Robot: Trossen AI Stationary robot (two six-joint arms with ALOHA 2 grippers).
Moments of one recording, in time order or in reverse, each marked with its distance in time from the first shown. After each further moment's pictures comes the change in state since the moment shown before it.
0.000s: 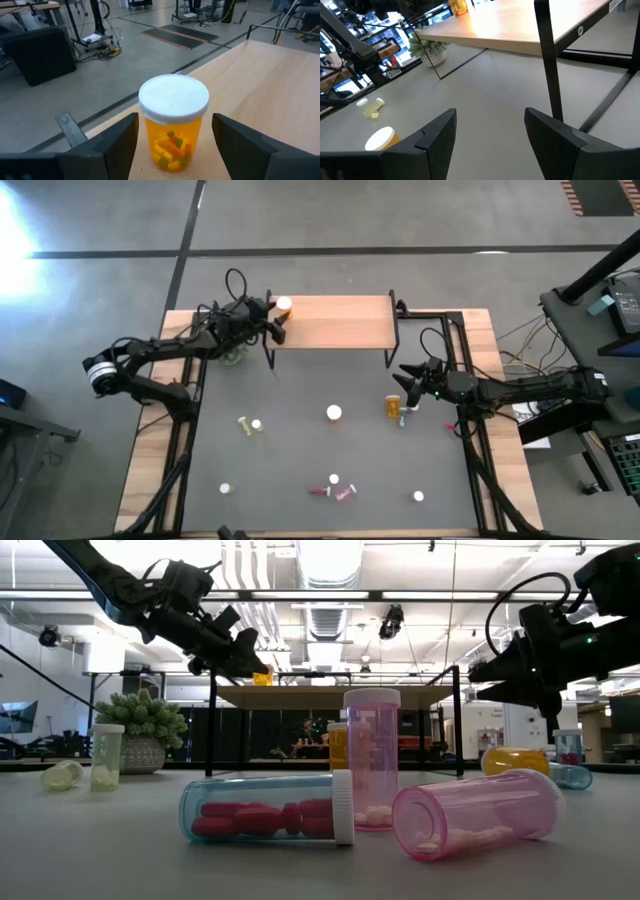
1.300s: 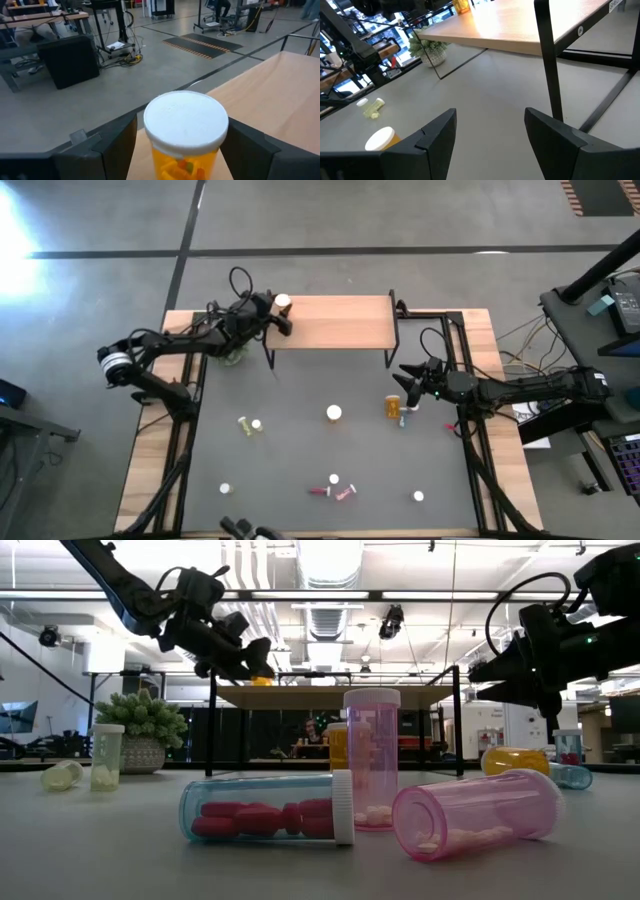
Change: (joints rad) left arm 0.000 0.127 0.051 0.127 -0.122 0.005; right arm 0.000 0.000 0.000 0.000 0.000 0.000
